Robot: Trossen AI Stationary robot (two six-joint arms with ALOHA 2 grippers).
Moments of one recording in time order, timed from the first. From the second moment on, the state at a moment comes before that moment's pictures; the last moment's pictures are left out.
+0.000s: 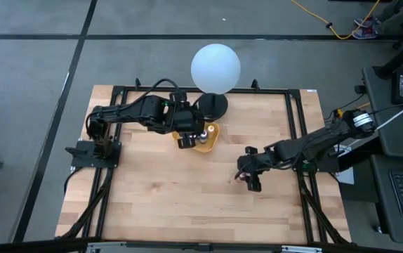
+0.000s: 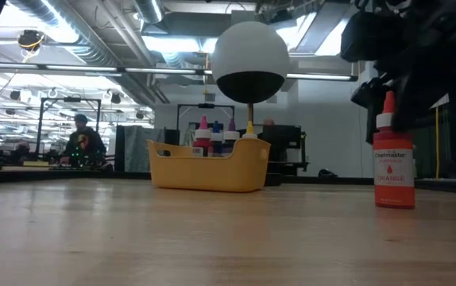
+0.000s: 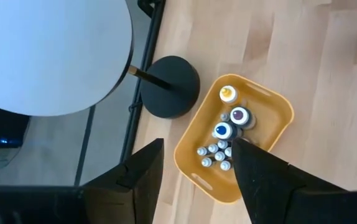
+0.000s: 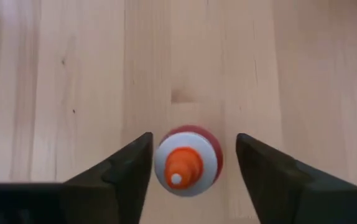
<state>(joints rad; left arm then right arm) -0.10 1.89 2.33 -1.57 -0.58 -0.12 0.32 1.37 0.77 -0.45 0.02 0.37</state>
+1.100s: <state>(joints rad) -0.14 1.66 2.34 -1.57 -0.70 -0.17 0.09 1.44 1.34 -0.67 0.05 0.00</state>
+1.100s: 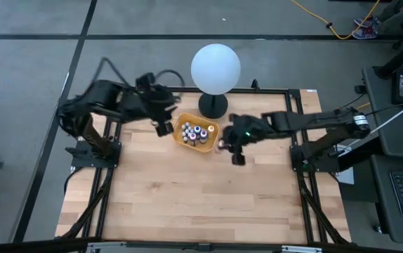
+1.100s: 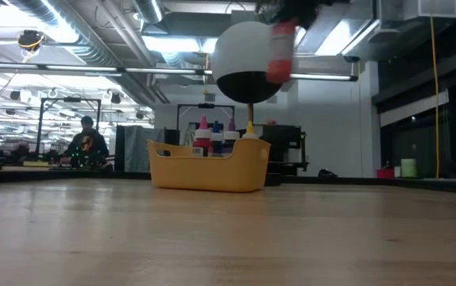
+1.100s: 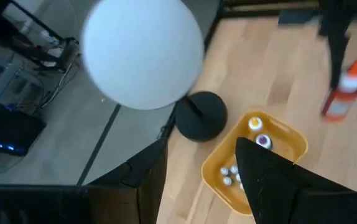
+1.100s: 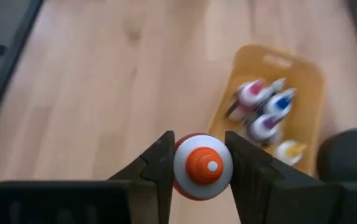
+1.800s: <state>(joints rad) -0.19 1.57 2.31 -1.57 -0.79 -0.22 -0.03 1.87 1.55 -0.57 0.01 -0.16</state>
